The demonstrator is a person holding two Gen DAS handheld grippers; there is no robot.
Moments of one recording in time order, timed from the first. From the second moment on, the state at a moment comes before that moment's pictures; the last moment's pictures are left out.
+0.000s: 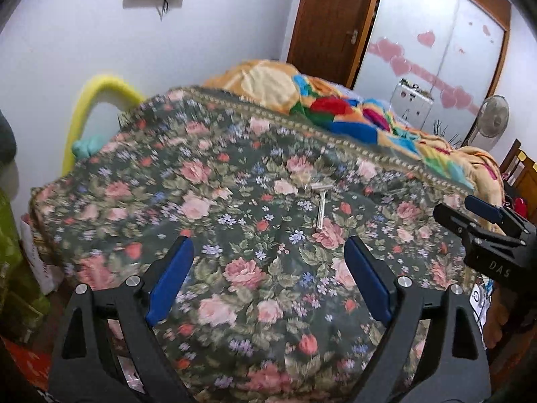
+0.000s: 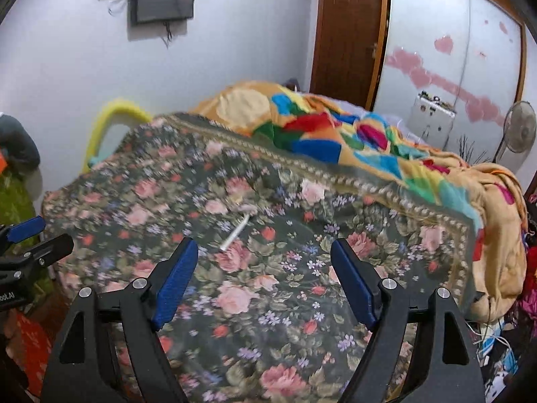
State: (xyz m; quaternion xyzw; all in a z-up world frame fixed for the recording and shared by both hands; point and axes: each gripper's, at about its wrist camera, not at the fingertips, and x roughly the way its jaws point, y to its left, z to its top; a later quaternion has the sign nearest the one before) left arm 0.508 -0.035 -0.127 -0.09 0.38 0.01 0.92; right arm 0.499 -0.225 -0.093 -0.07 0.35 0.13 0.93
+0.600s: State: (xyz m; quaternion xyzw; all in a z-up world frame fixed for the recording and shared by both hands) left arm 0.623 -0.032 -0.230 -0.07 0.44 0.02 0.89; right arm 0.639 -0.179 -0.229 0.00 0.48 0.16 0.87
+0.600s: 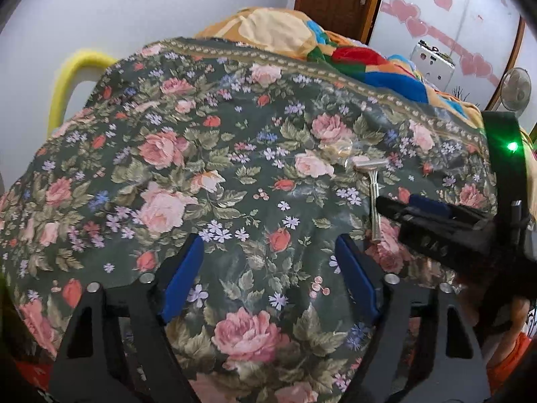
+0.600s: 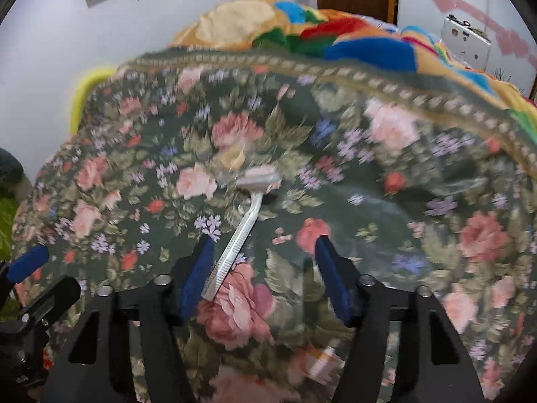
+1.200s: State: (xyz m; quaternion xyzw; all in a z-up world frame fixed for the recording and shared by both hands) left arm 0.692 -0.078 -0.234 -0.07 0.45 -0.03 0.89; right arm 0.635 -0.226 -0.228 0.00 0.45 0.12 0.89
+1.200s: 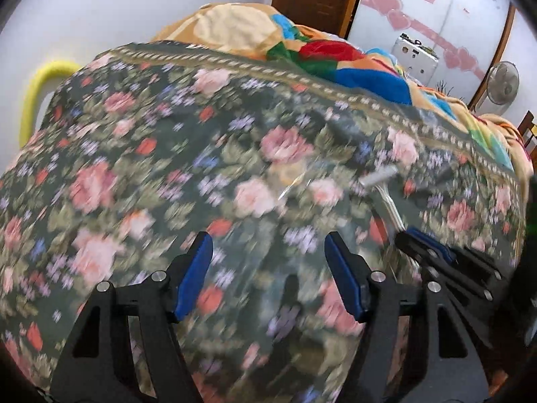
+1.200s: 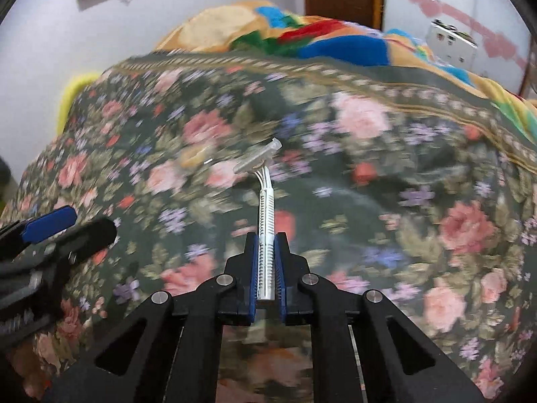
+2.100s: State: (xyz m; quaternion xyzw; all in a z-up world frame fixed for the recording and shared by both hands) left arm 0.696 -0.098 -0.239 -0.07 0.44 -0.06 0.89; right arm 0.636 -0.254 -0.225 0.05 0.44 0.09 0.89
